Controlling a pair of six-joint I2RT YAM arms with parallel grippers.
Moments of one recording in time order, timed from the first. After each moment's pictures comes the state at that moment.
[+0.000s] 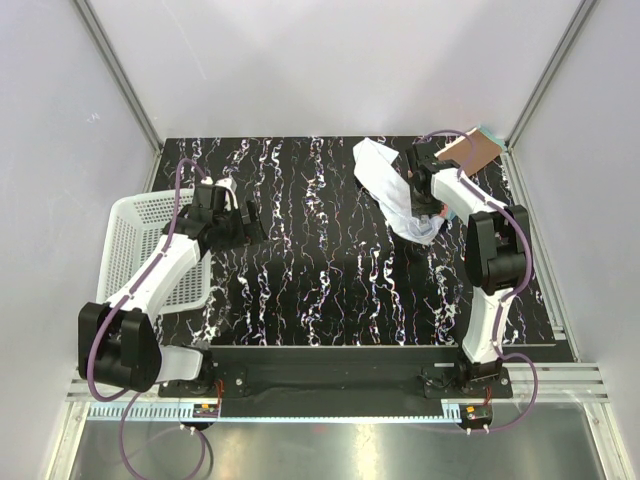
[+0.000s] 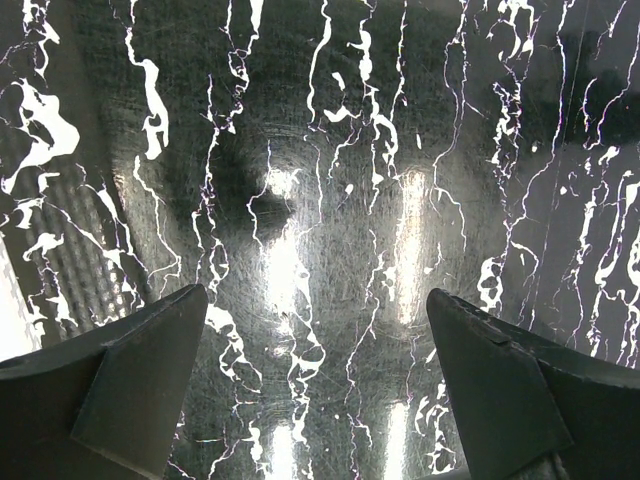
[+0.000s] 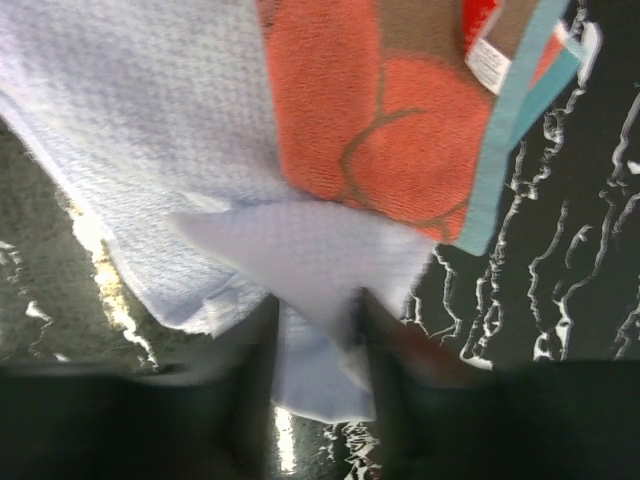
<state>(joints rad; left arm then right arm) -0.20 1.31 0.95 -0.53 0.13 -0.38 0.22 2.00 1.57 -0.73 0.28 0.15</state>
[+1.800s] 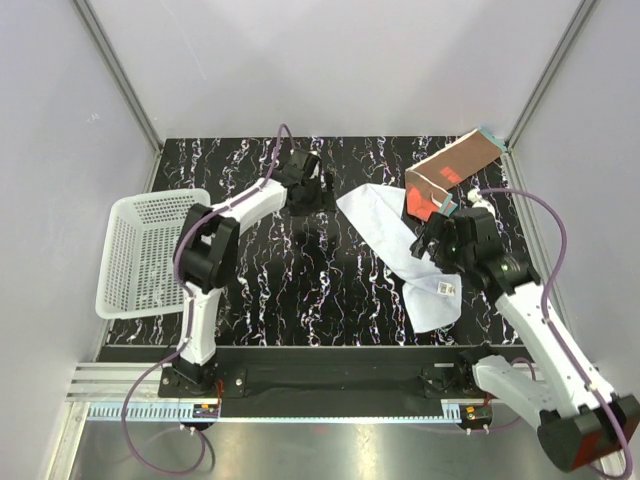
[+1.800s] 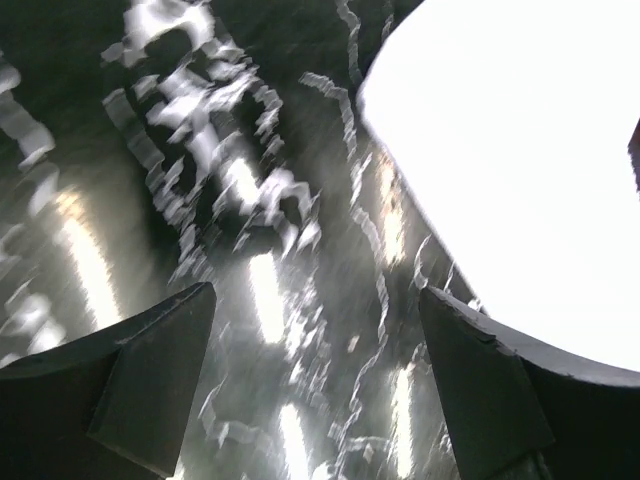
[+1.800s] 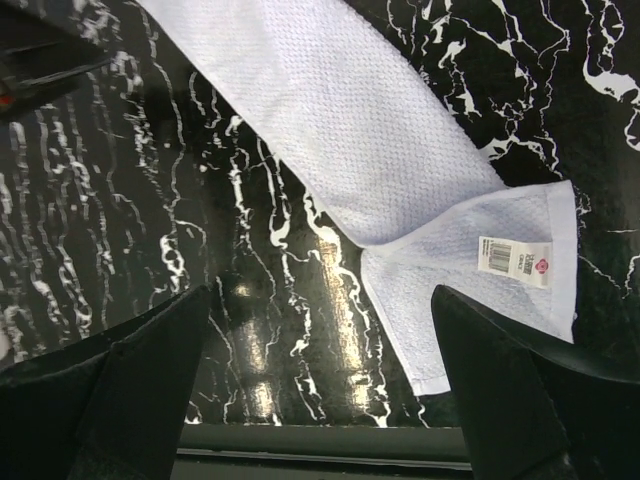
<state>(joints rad) -0.49 2.08 1.64 -0.48 0.07 -0.53 0.32 0.95 0.93 -0.75 0.11 0.62</state>
